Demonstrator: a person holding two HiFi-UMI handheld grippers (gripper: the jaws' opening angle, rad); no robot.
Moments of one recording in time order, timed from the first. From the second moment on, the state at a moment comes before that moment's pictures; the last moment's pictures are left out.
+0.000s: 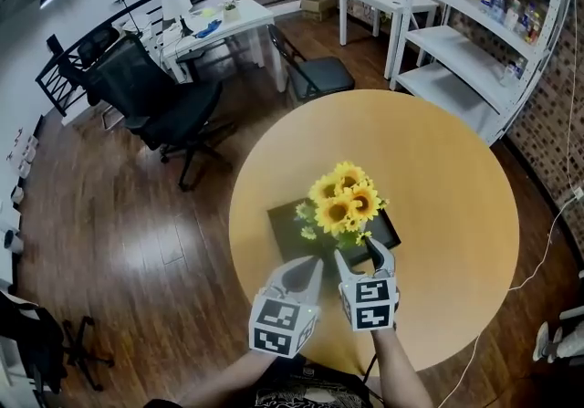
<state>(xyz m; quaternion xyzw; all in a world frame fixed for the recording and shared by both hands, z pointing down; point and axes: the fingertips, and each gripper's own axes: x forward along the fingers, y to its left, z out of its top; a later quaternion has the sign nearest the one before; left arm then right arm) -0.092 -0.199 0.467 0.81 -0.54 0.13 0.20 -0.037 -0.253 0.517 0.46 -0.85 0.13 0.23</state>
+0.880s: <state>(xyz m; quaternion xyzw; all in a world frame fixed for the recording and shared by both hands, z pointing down) -0.141 -0.259 0.490 0.84 -0.48 0.16 0.20 -0.060 -0.344 0.595 0.49 -0.79 0.20 0.30</state>
